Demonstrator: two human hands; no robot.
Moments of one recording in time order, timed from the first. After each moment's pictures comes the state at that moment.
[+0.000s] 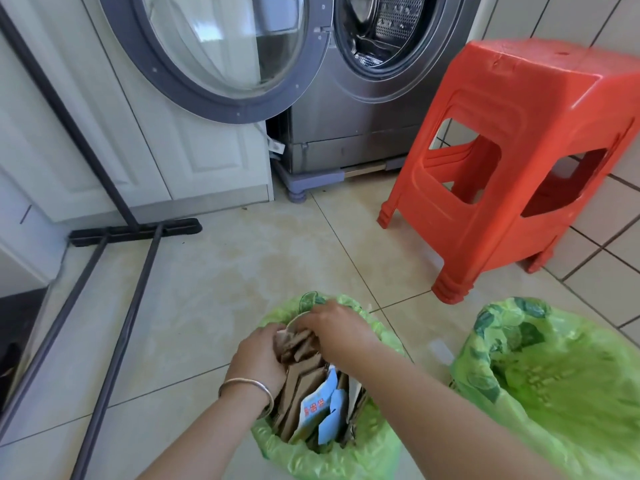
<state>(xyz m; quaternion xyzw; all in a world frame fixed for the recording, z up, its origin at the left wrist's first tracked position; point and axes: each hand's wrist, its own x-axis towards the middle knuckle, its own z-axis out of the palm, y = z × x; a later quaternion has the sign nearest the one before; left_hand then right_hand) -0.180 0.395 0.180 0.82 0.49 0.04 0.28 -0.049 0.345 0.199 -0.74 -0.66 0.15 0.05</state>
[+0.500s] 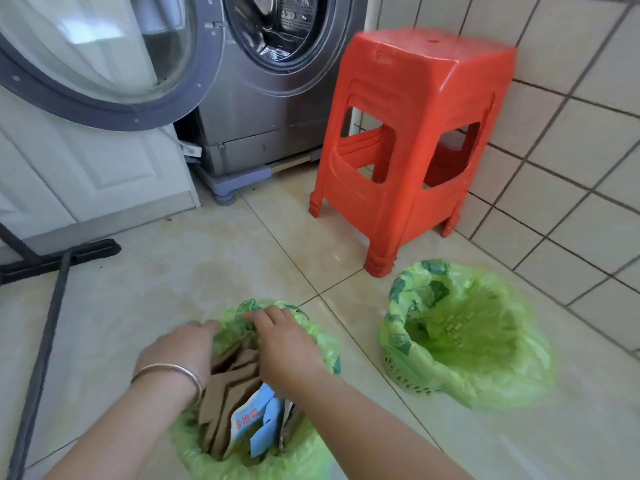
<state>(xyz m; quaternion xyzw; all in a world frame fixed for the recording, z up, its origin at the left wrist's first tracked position) -0.170 0.394 0.231 0.89 0.42 -0.16 0.06 -0.066 0.296 0.204 -0.81 -0.52 0.19 0.19</state>
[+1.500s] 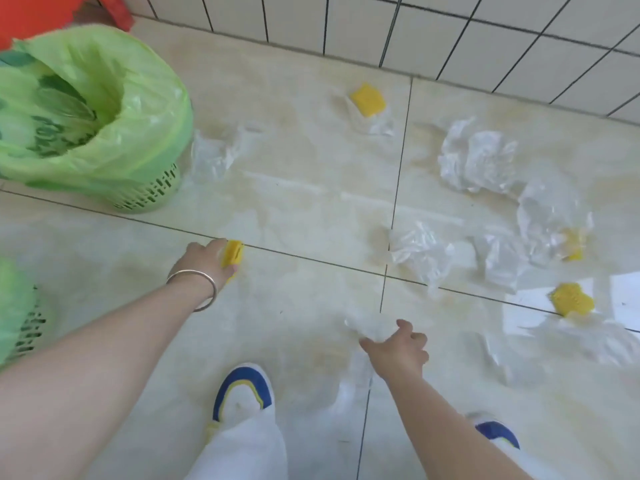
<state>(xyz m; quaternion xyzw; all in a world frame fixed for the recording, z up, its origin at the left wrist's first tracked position) -0.066 -0.001 0.070 0.93 0.16 -0.32 0.11 -0.195 -0.268 0.059 -0.79 0.44 0.31 0.29</state>
